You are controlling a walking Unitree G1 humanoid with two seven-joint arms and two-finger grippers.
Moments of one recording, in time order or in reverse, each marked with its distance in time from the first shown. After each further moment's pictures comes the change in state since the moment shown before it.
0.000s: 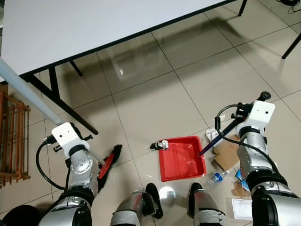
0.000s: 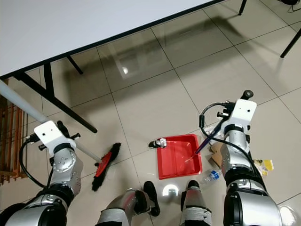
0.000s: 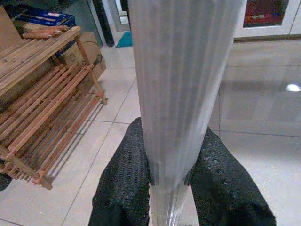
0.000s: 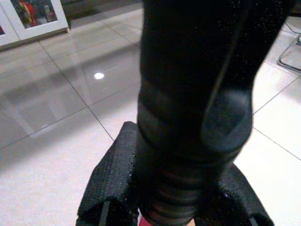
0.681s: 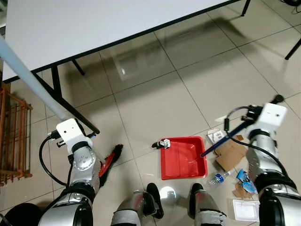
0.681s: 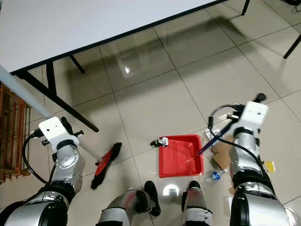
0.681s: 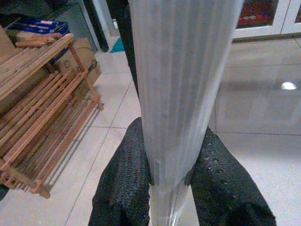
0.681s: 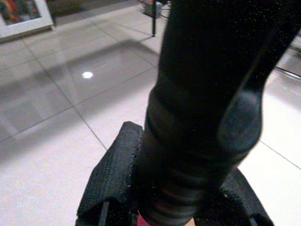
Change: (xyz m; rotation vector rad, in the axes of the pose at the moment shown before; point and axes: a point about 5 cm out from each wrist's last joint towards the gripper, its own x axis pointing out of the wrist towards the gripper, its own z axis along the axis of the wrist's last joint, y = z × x) left arm 0.002 -0.011 0.005 0.030 -0.017 -0.046; right arm -0.002 -0.029 -0.001 -0.012 0.004 -0.079
